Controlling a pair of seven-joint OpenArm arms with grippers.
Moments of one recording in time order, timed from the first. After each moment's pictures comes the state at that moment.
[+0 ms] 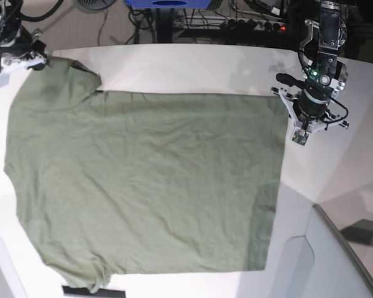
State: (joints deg) left arm 17.0 -18.5 -5.1 92.5 12.3 -12.3 31.3; right arm -27.1 2.4 33.9 91.1 32.3 11.7 -50.0
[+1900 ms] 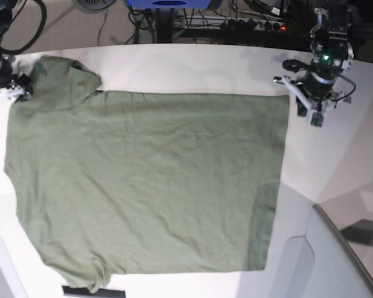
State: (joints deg) left arm 23.2 -18.5 -10.9 89.1 -3.3 -11.9 21.9; right arm -13.4 12.4 34.1 73.0 32.1 11.9 -47.4
